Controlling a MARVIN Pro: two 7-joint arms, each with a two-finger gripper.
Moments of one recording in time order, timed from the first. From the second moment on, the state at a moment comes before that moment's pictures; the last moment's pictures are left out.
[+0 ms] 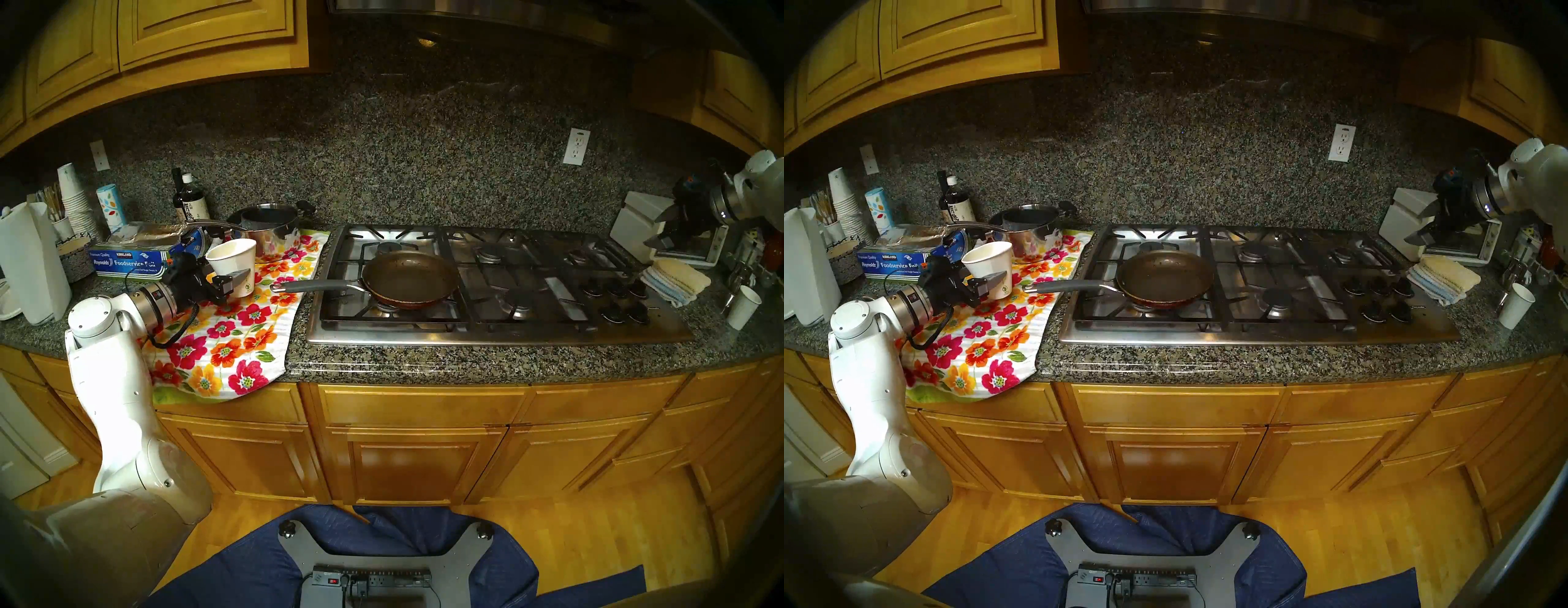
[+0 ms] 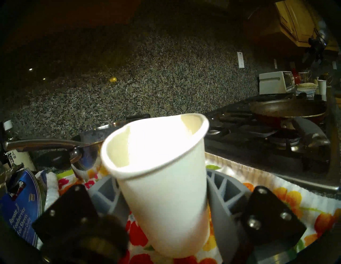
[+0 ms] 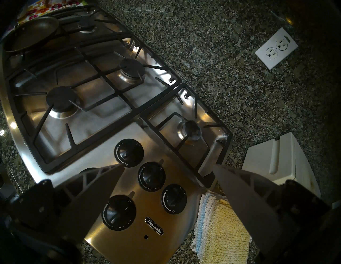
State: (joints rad) left arm 0.99 -1.35 -2.33 -1.19 0.36 -0.03 -1.38; right arm 0.59 -0.86 -1.87 -0.48 2.07 -0.21 1.11
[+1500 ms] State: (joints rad) left arm 1.02 -1.45 -2.12 -1.59 0.44 0.21 -1.49; right arm 0.58 -0.86 -1.87 -0.48 2.07 -0.21 1.11
